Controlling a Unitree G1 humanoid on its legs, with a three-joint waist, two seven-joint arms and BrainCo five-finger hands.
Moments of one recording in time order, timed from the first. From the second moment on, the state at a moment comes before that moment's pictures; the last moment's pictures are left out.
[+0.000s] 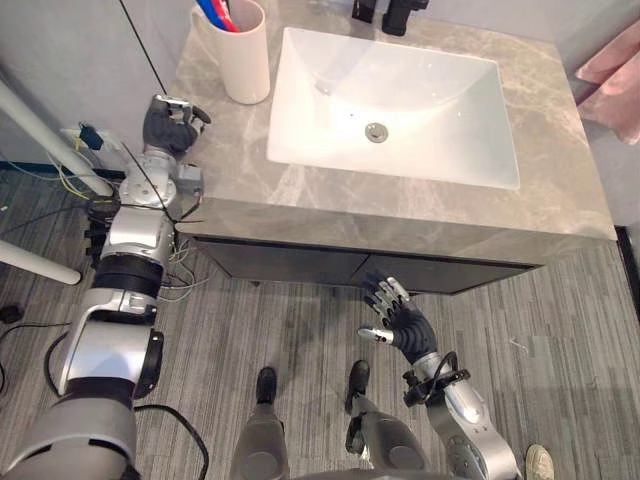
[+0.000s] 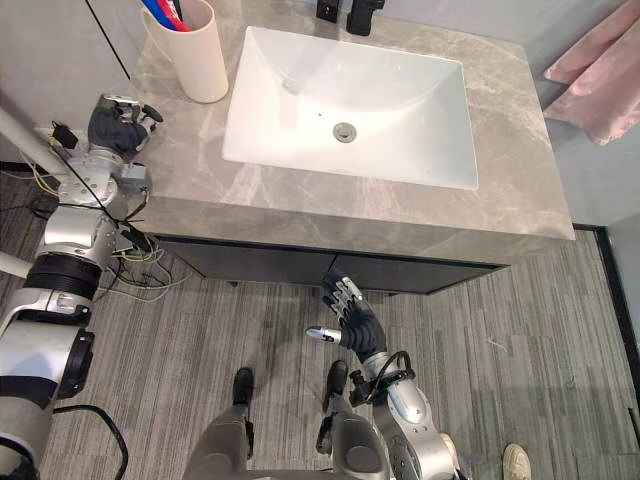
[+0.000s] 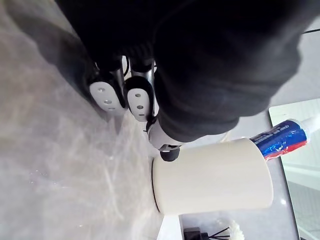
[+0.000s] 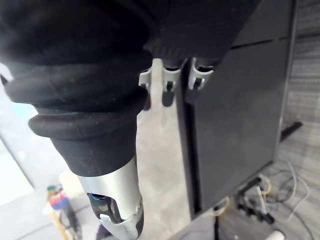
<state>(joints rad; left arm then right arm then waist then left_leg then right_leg) -0.89 0.61 -0.12 0.67 -0.34 -0.04 0.11 0.25 -0.13 0.26 -0.22 0.38 -0.05 0.15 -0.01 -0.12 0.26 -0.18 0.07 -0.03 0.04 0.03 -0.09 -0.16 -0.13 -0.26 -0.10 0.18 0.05</state>
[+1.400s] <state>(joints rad) -1.16 0.68 -0.25 0.78 -0.38 -0.04 0.09 0.27 -0.11 0.22 -0.22 0.32 -0.03 0.13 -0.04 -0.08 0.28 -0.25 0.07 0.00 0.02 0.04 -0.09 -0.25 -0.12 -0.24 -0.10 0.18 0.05</state>
